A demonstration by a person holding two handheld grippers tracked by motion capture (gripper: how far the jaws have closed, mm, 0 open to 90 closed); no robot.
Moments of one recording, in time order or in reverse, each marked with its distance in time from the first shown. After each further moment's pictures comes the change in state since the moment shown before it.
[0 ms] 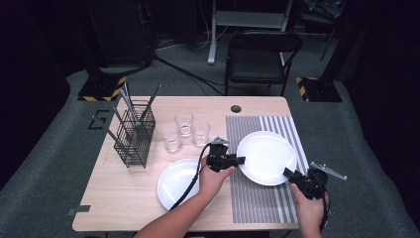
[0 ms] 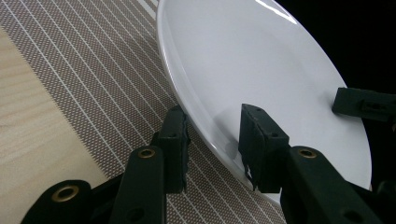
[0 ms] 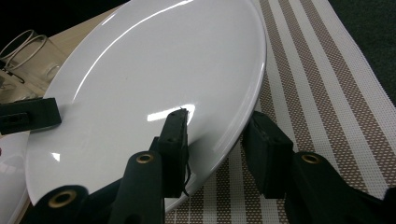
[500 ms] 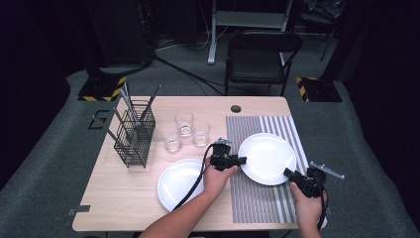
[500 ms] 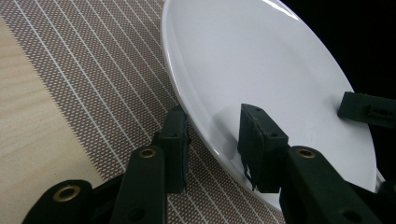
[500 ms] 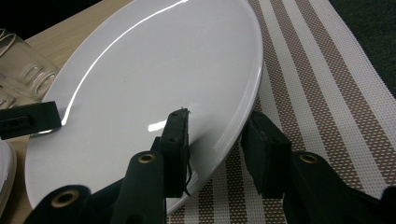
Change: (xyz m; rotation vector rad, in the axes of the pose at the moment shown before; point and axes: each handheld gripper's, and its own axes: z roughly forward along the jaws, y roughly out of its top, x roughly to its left) left arm 0.007 -0.004 0.022 0.021 0.027 -0.047; right arm -0.013 -0.004 0.016 0.017 -0.027 0.035
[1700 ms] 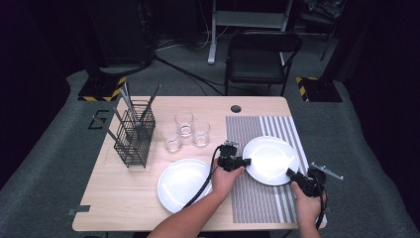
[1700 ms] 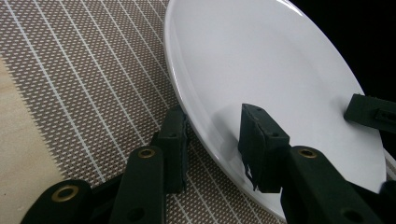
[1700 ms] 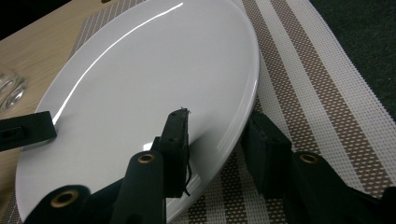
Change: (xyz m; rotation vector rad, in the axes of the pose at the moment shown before) left arm -0.001 -0.006 0.033 0.033 0.051 -0.049; right arm -0.021 -0.006 0.020 -0.009 -0.050 0.031
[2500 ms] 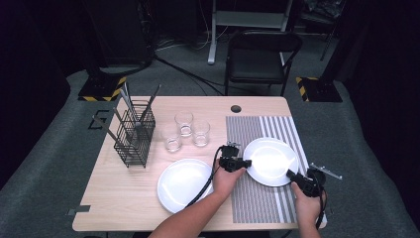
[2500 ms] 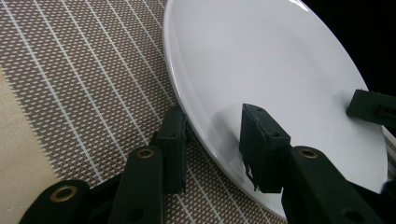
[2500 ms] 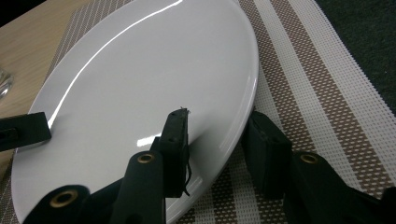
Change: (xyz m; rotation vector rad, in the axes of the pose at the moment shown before) left arm -0.002 -0.001 0.006 0.030 0.025 0.012; right arm -0.005 -0.002 0.006 0.024 -0.014 0.009
